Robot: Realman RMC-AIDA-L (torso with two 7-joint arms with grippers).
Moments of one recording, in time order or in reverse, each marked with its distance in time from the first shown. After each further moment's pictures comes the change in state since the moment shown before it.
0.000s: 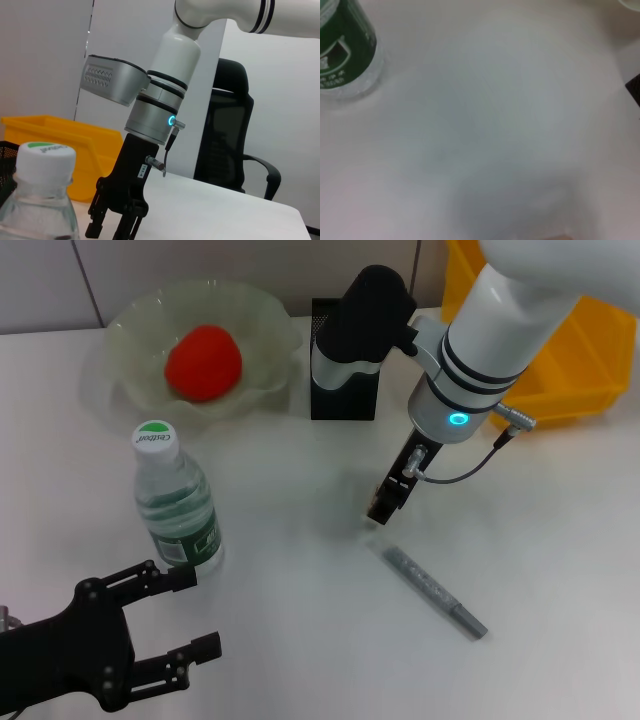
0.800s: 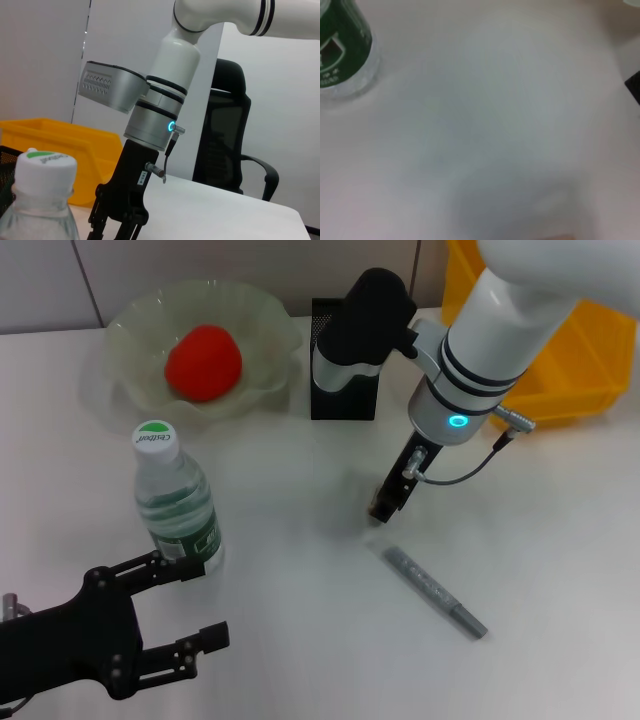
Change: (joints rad) left arm -0.027 0.000 0.000 -0.010 0.000 -0.007 -0.003; right arm 0.004 0.001 0.000 0.020 0.000 0.015 0.000
